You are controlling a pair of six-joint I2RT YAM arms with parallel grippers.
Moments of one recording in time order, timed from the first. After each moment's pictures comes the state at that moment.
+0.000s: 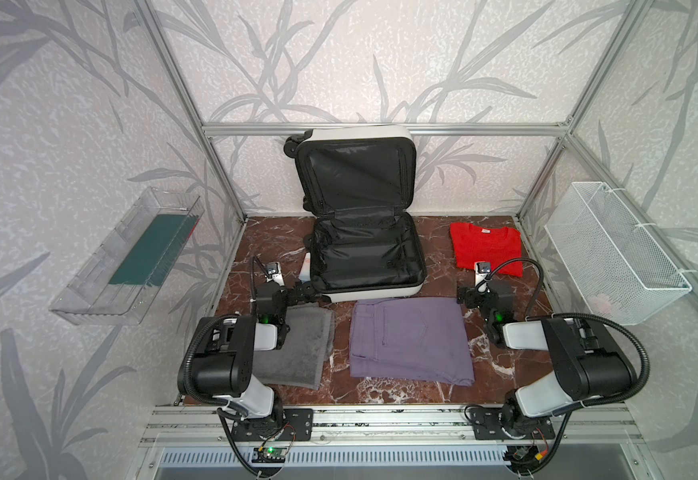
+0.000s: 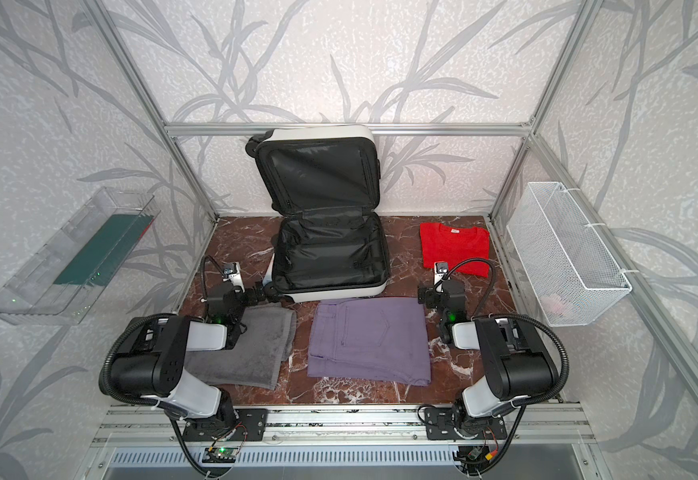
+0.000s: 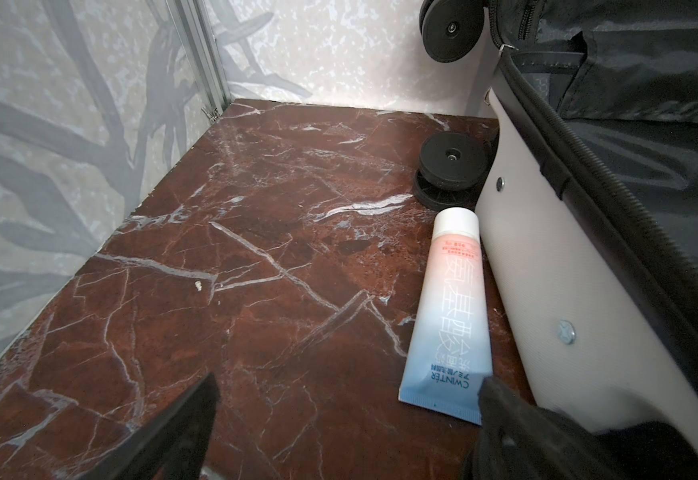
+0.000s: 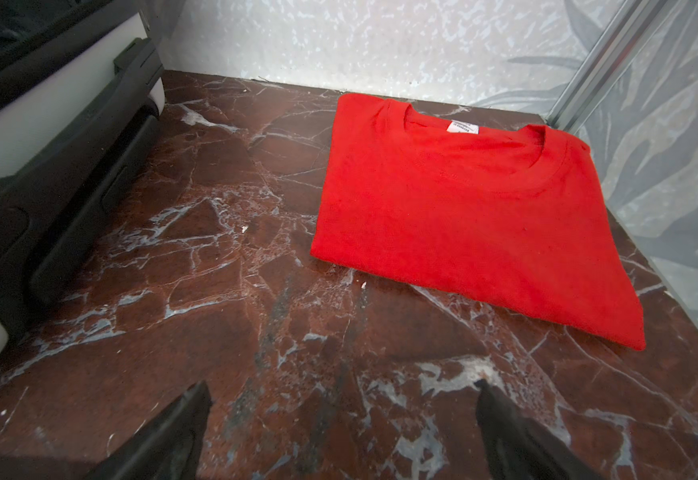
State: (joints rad) left arm 0.05 1.56 0.36 0.83 -0.11 -0.04; right arm 0.10 1.55 0.38 0.75 0.10 -0.05
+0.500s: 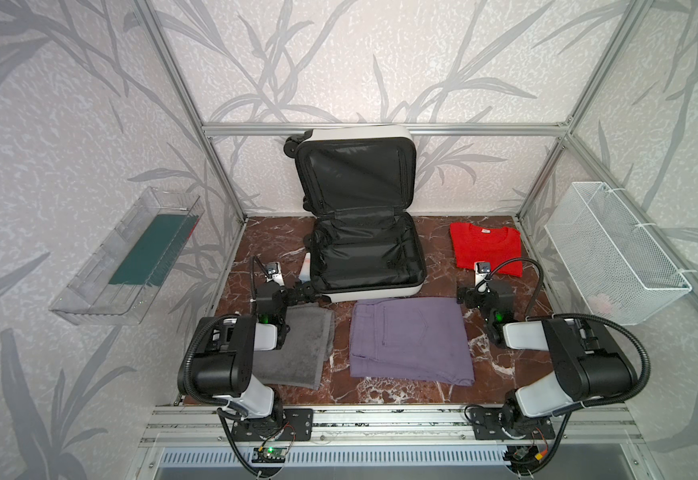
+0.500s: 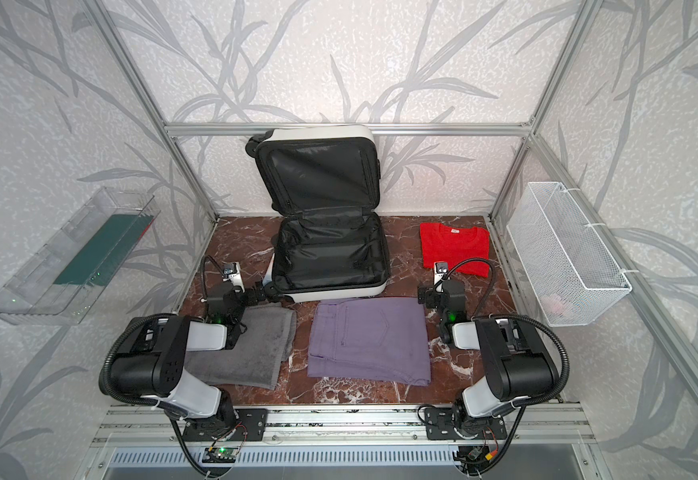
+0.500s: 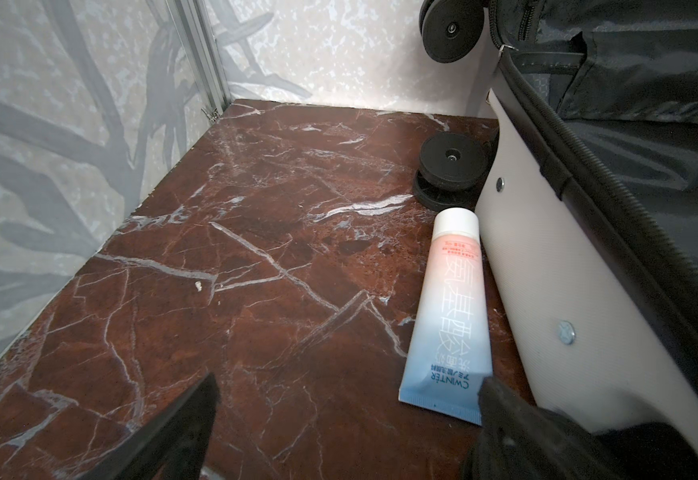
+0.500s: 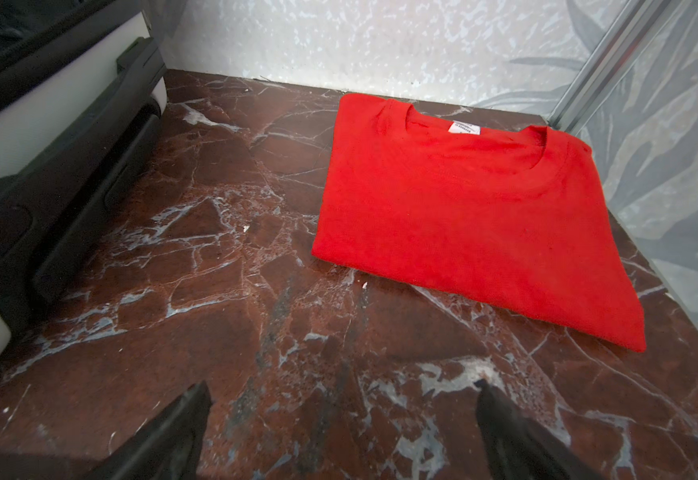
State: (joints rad) left arm 0.05 1.56 0.36 0.83 -0.11 -0.04; right arm 0.11 1.52 0.39 0.69 0.09 -0.05
